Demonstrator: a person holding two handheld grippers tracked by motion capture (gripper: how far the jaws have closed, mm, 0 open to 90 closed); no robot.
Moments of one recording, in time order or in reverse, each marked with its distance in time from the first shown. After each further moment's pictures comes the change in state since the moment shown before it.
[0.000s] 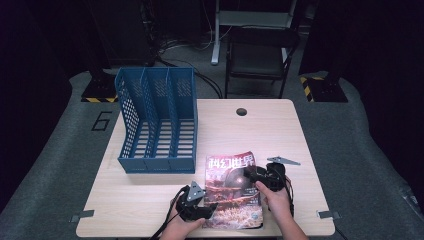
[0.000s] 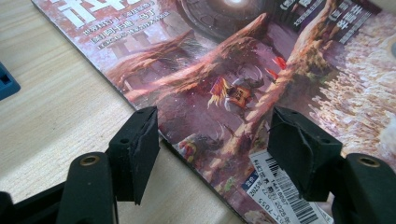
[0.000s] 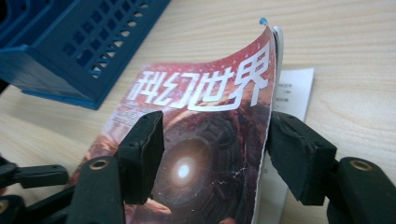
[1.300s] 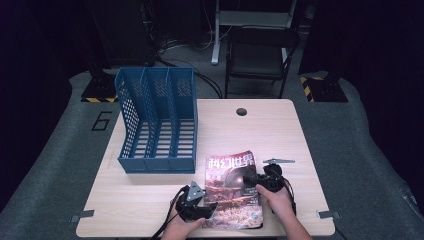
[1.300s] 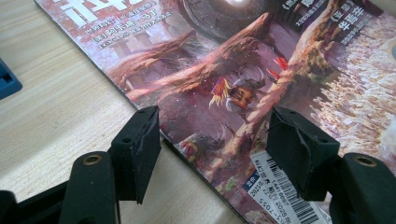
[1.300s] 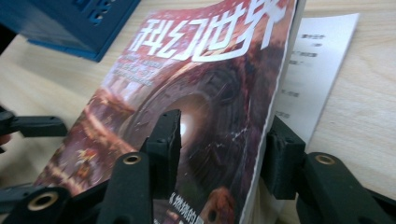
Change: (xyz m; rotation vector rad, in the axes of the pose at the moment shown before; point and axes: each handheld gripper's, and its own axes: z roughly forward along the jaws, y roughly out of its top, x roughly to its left) left arm 0.001 0.000 -0.001 0.001 0.009 0.008; right arm -0.012 -0.007 0.012 0.182 0.086 -0.035
